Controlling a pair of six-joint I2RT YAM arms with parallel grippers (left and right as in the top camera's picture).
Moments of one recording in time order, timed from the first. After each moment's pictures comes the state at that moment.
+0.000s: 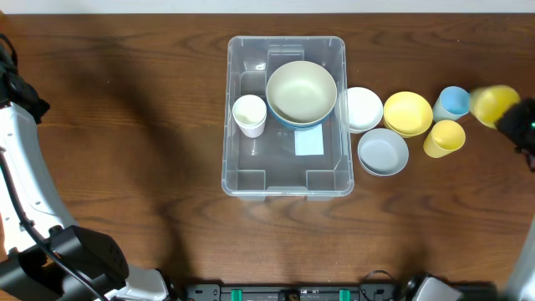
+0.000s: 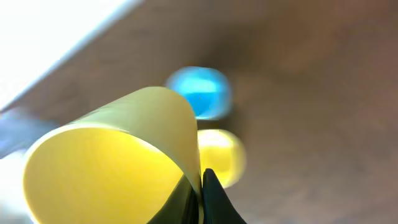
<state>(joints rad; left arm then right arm) 0.50 1.68 1.71 -1.12 -0.56 -0.43 -0.48 1.32 1.34 -0.87 -0.23 0.25</state>
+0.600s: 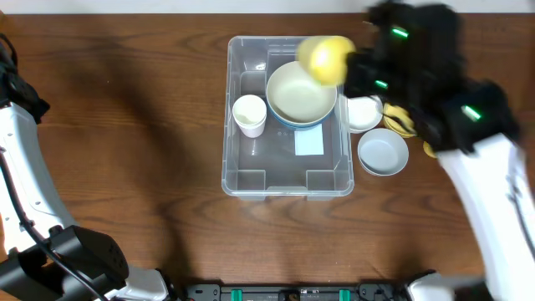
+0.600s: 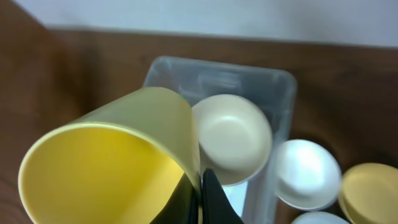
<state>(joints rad) 0.50 1.68 1.71 -1.12 -0.56 -0.43 0.43 1.58 1.86 -1.00 -0.05 0.31</state>
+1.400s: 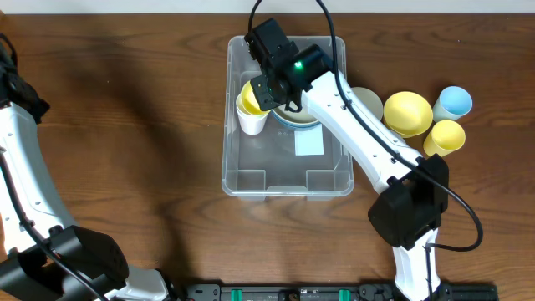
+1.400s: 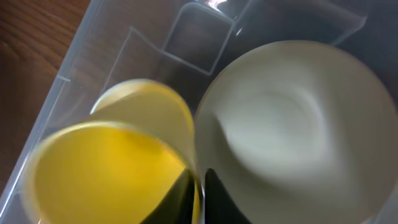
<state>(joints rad) 0.50 1.68 1.71 -1.12 -0.56 -0.43 0.63 2.12 2.06 -1.06 0.10 0.23</state>
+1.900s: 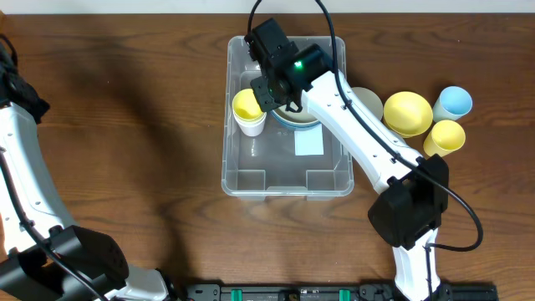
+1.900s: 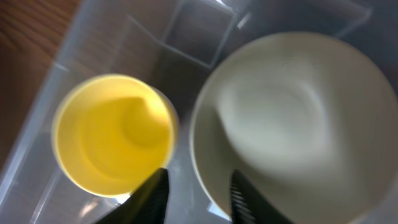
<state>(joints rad) 0.50 1.68 1.71 -1.12 -0.56 -0.43 0.63 2.12 2.06 -1.10 0.10 0.22</state>
